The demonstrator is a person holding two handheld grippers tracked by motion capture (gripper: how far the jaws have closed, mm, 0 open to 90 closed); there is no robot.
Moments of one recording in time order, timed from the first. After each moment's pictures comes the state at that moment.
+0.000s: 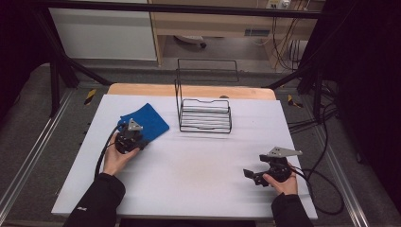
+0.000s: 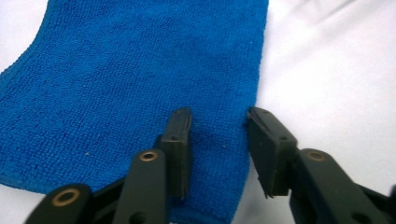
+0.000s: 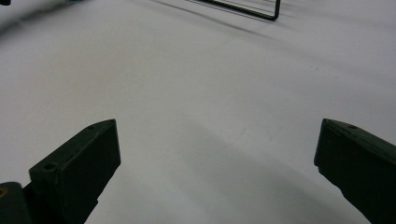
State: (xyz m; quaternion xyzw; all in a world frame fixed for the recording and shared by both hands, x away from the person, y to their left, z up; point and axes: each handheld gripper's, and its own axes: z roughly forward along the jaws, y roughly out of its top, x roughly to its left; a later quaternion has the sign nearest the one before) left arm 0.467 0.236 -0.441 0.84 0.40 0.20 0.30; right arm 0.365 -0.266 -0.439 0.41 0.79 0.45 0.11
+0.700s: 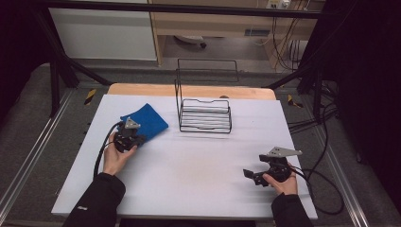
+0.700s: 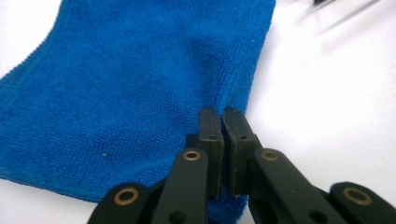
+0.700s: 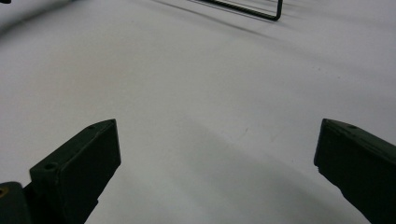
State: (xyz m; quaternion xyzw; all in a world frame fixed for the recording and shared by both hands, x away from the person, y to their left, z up) left arm 0.464 0.242 -0.432 0.83 0.42 0.19 0.32; right arm 0.365 -0.266 -0.439 0.41 0.79 0.45 0.10
